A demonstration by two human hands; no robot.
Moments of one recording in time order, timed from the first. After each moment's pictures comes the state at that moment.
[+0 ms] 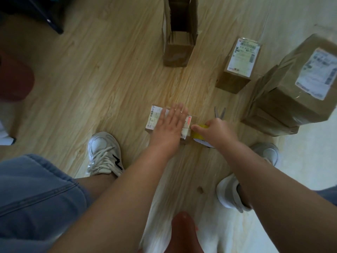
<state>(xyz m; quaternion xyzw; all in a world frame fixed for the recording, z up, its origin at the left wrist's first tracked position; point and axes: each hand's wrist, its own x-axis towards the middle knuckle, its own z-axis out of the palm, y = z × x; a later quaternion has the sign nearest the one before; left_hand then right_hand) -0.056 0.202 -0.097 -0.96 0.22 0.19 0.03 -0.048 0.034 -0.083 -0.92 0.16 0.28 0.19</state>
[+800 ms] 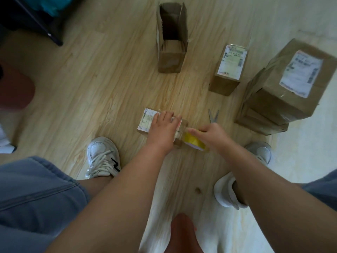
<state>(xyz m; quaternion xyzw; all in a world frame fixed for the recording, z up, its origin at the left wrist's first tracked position) -0.048 0.202 -0.090 -0.97 0.18 0.16 -0.09 -0.063 0.024 -0.073 -0.86 0.19 0.29 0.37</state>
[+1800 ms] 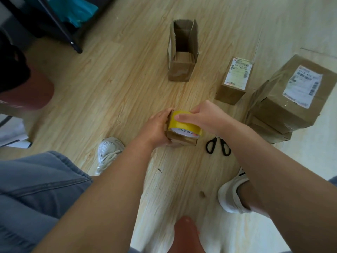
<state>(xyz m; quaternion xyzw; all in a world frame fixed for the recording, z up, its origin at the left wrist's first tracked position) -0.038 0.254 -0.059 -0.92 0.07 0.21 -0.32 -0.026 0.069 0.024 -0.89 0.05 0.28 0.35</state>
